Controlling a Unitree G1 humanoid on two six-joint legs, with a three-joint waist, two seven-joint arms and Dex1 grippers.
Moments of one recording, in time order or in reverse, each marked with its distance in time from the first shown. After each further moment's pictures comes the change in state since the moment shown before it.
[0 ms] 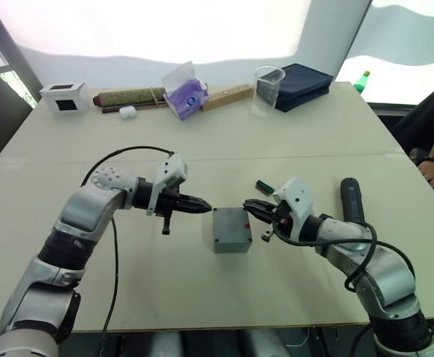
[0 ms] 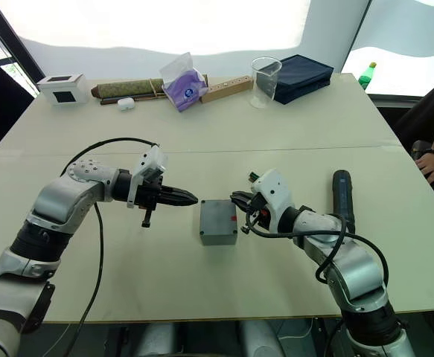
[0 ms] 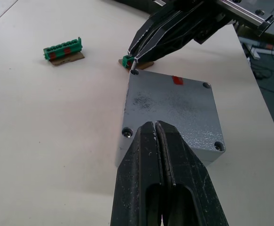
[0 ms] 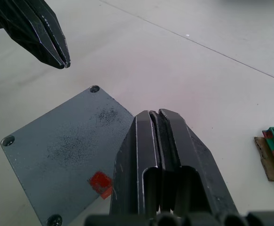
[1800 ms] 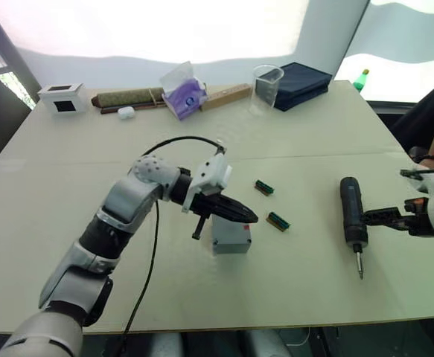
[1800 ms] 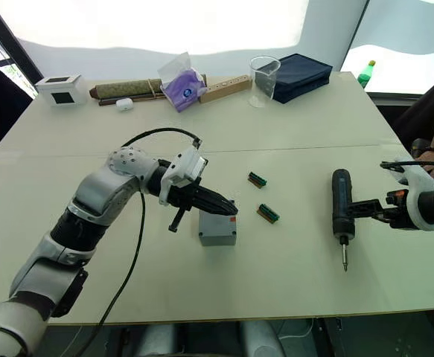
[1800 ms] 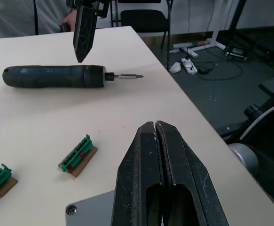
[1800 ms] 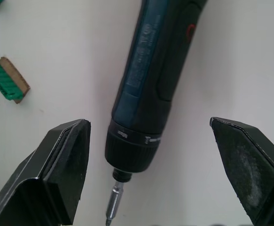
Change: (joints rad) left arm -0.123 -0.174 -0.119 -0.031 -0.022 -0.168 -0.113; right arm -0.358 -0.740 -0.151 0.769 0.479 0.822 0.080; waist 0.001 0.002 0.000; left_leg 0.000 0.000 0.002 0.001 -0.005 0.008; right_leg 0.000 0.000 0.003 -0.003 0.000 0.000
